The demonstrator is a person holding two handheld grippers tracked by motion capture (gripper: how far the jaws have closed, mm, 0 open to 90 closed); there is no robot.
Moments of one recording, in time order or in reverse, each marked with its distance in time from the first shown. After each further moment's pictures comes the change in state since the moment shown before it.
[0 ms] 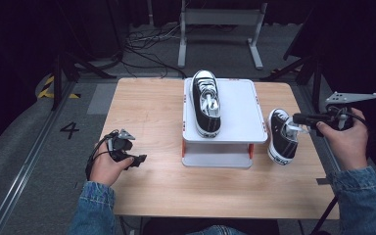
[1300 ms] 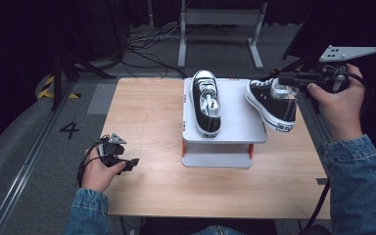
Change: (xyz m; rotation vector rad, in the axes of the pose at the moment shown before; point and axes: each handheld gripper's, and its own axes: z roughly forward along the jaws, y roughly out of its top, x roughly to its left) left arm 0.006 -0.021 -0.013 0.000 0.025 -0.042; right arm 0.043 0.116 -0.003 -0.173 0.087 -0.226
